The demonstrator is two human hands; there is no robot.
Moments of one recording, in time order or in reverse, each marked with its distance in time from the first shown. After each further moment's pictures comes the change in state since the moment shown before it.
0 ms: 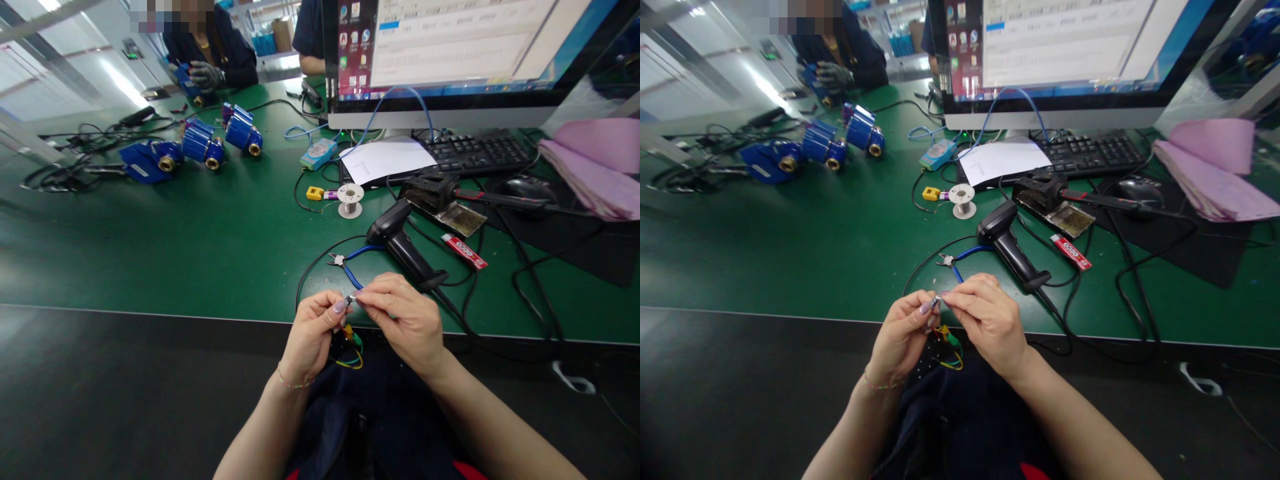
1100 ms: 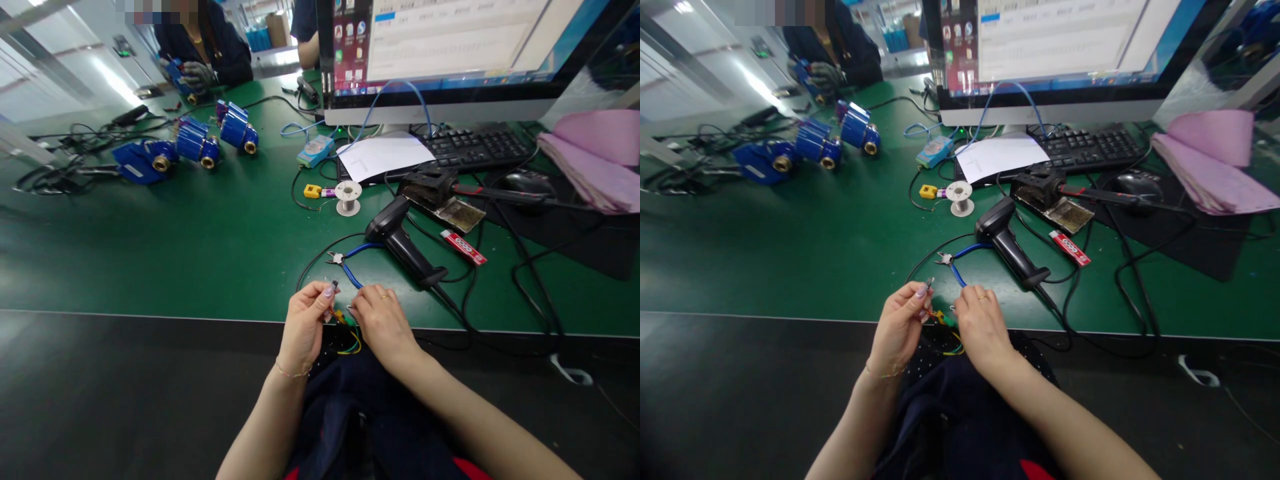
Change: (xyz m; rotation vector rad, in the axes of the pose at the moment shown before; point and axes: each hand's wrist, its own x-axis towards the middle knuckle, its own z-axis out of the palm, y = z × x) left_hand 0.012 -0.007 -0.013 0.083 0.196 0.046; right_hand -0.032 0.017 0.030 -0.676 -0.454 0.179
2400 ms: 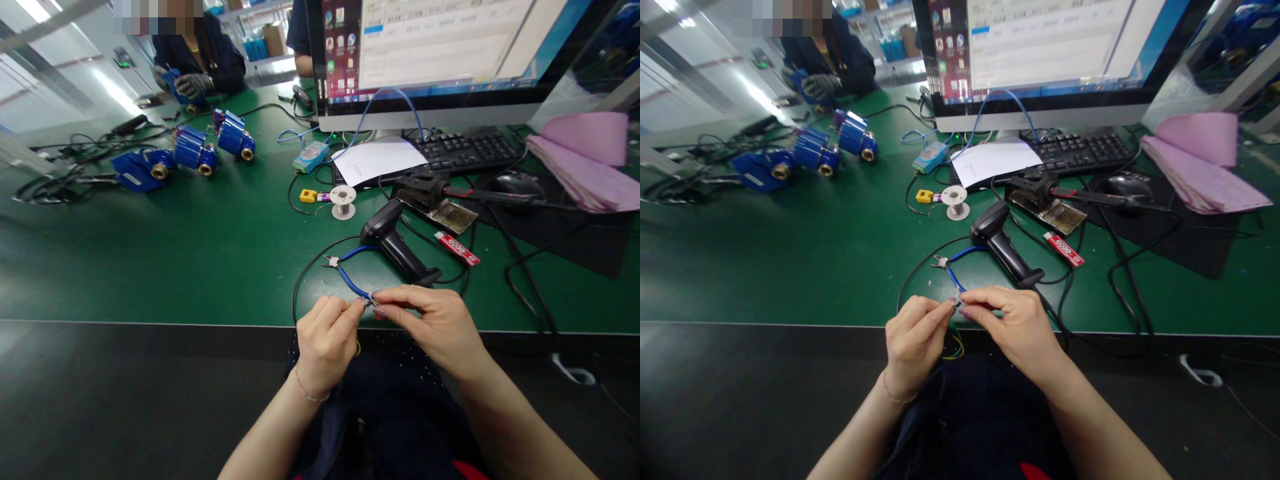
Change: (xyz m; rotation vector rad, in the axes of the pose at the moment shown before) left_hand -0.017 -0.004 0.019 1.208 -0.127 1.116; right_hand -0.001 0.025 -0.076 0.752 0.153 0.117
